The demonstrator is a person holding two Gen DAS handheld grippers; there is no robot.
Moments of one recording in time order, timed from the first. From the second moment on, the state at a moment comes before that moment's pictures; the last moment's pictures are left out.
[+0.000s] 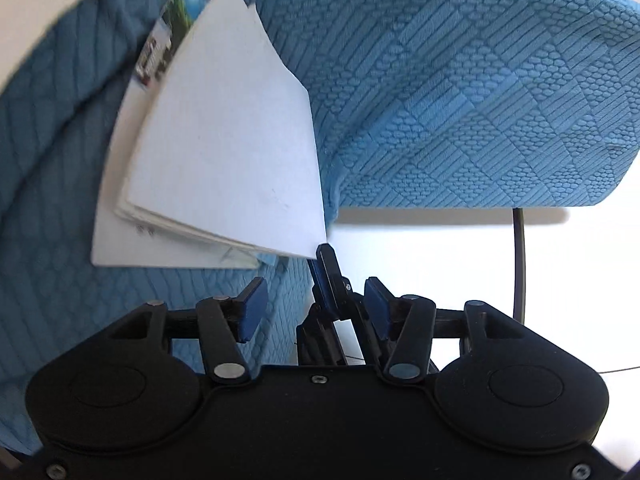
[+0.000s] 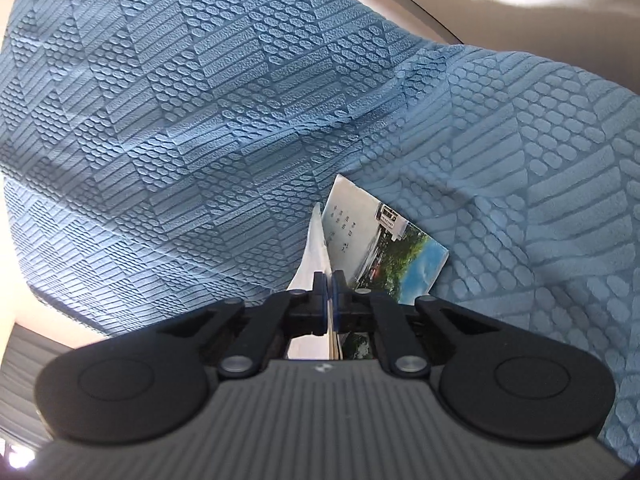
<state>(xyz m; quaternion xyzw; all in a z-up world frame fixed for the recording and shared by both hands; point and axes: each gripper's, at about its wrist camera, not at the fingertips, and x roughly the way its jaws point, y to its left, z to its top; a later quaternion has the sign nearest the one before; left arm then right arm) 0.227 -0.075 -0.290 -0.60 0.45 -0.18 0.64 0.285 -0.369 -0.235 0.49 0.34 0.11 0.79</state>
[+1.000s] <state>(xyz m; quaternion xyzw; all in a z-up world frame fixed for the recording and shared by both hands) 0.224 -0.058 -0.328 -0.68 0.40 -0.12 0.61 0.256 -0.360 -0.211 0.51 0.34 0.15 0.78</state>
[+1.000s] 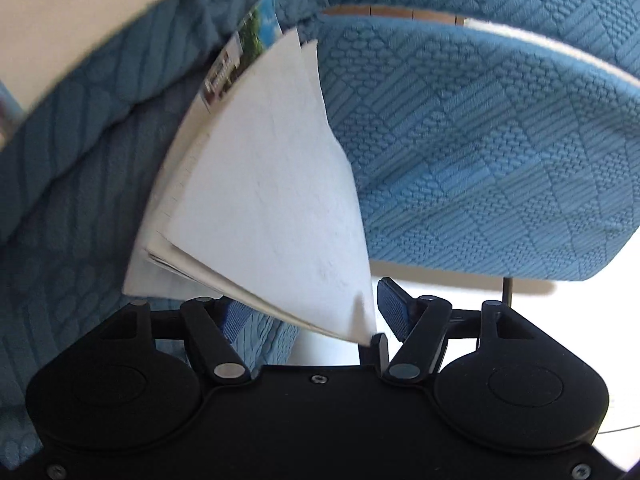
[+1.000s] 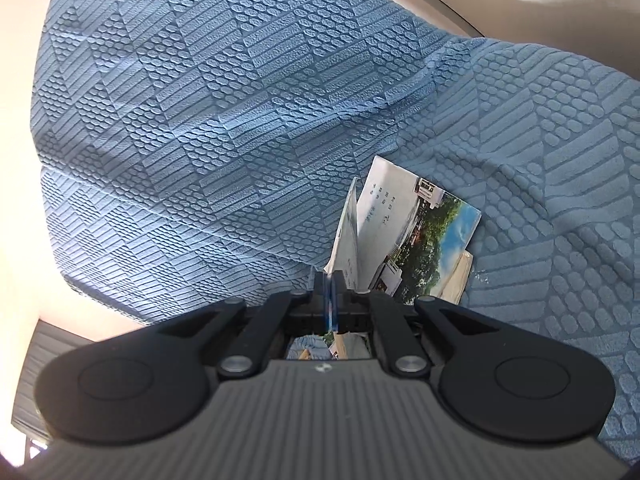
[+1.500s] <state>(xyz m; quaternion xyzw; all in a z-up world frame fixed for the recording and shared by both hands) 0.222 -0.041 -0.321 -0.64 0.40 -0.09 0.65 0.255 -0.359 -0.212 0.50 0.34 0.14 0.78</state>
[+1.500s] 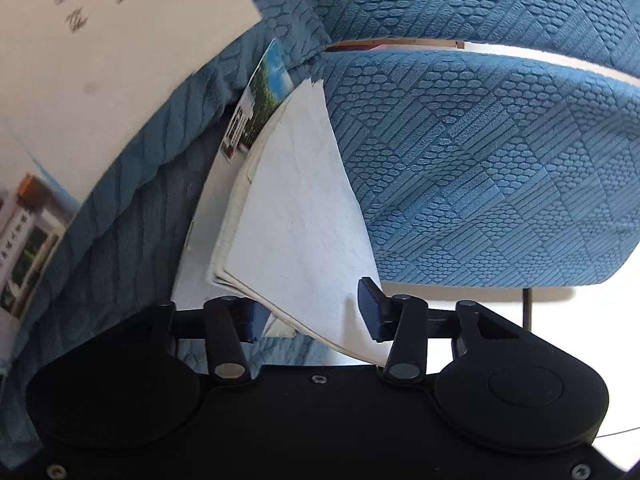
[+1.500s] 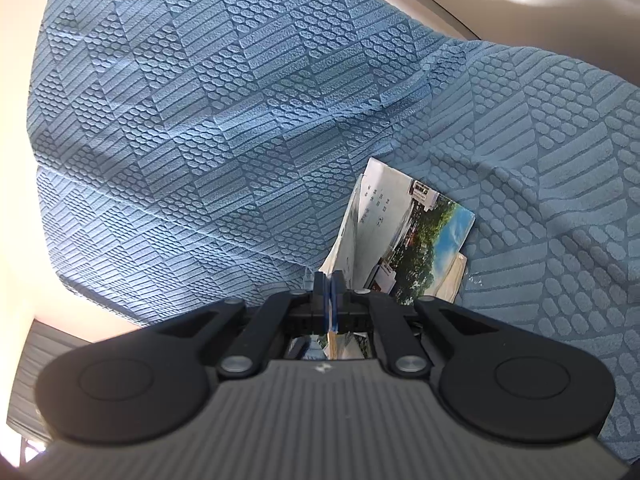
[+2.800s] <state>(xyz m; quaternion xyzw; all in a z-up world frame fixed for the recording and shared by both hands) 0.212 -0.050 -0.177 -0.48 0.42 -0.13 0.76 0.209 -0.365 -0.139 0.49 0.28 0.11 0.82</state>
